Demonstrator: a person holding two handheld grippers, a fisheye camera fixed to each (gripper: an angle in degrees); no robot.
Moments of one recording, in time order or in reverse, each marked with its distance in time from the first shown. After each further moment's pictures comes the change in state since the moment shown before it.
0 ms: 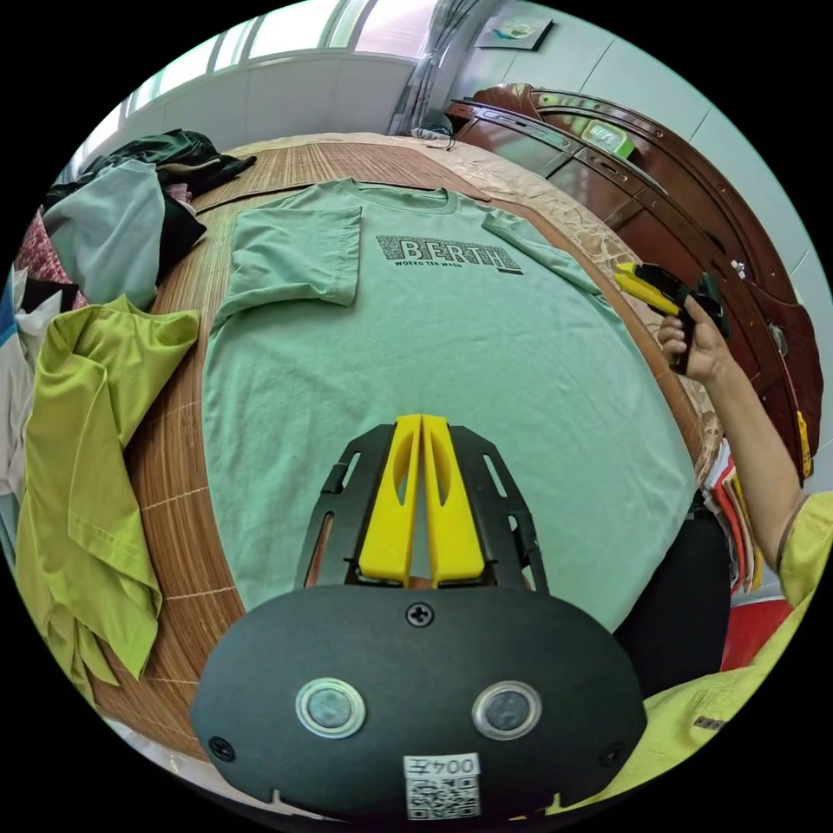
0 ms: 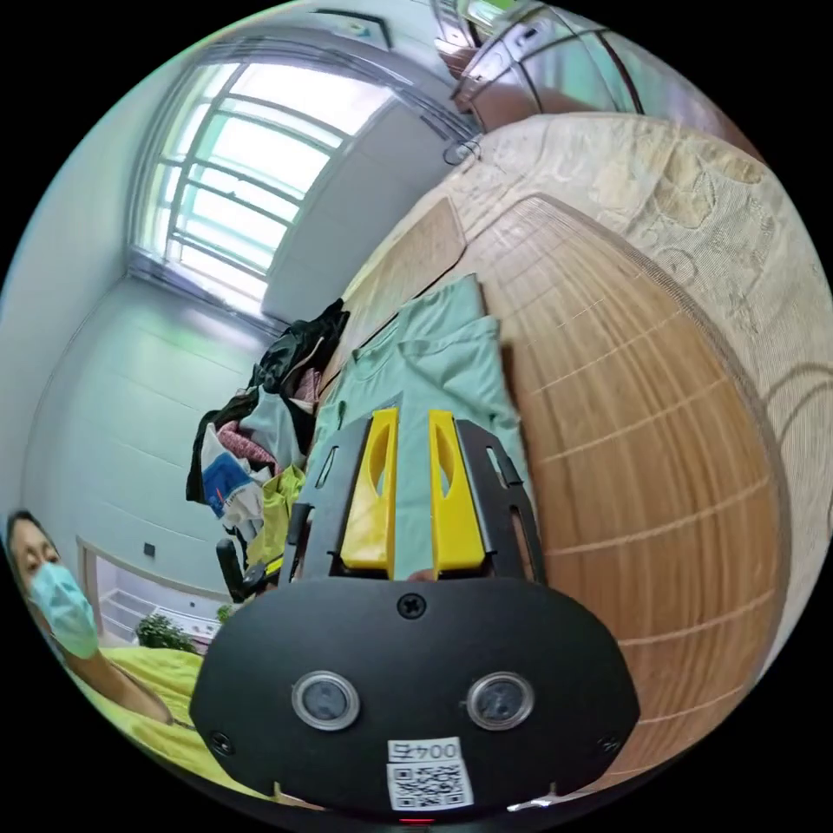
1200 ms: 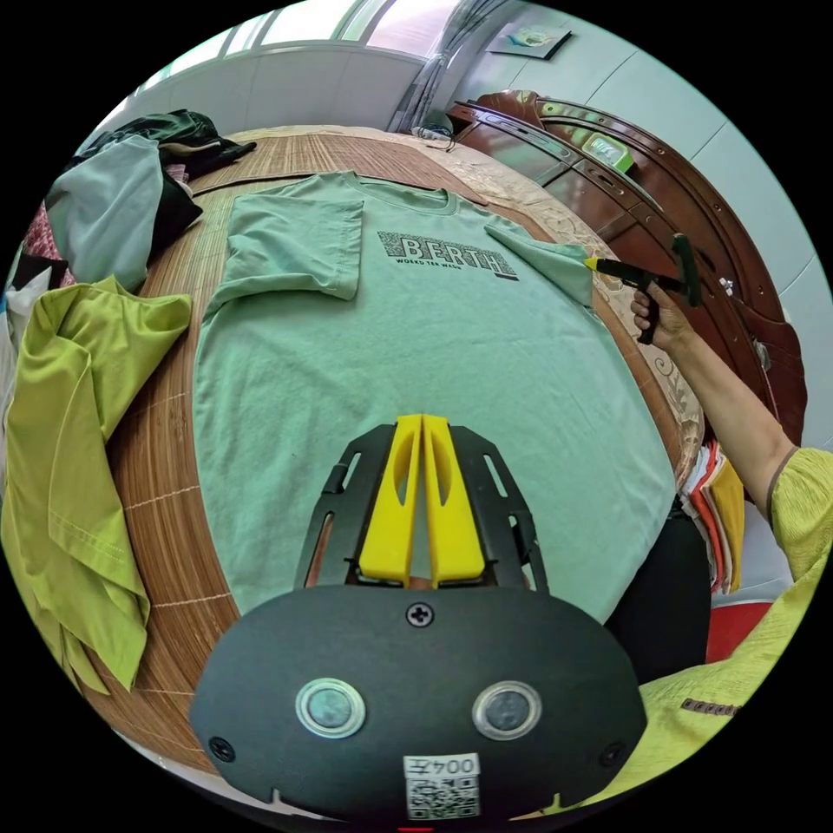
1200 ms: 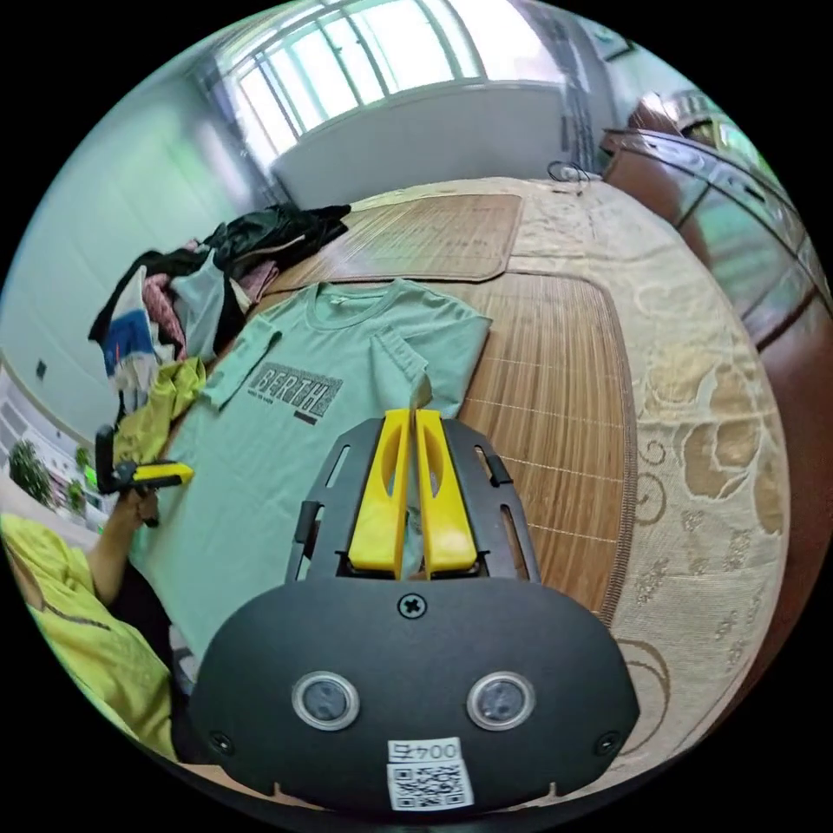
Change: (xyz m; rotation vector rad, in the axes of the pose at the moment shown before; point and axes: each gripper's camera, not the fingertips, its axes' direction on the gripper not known) left arm 0.062 -0.105 -0.114 -0.001 0.083 -0.039; right arm -0.050 0.032 0.232 -0.177 0.434 -0.606
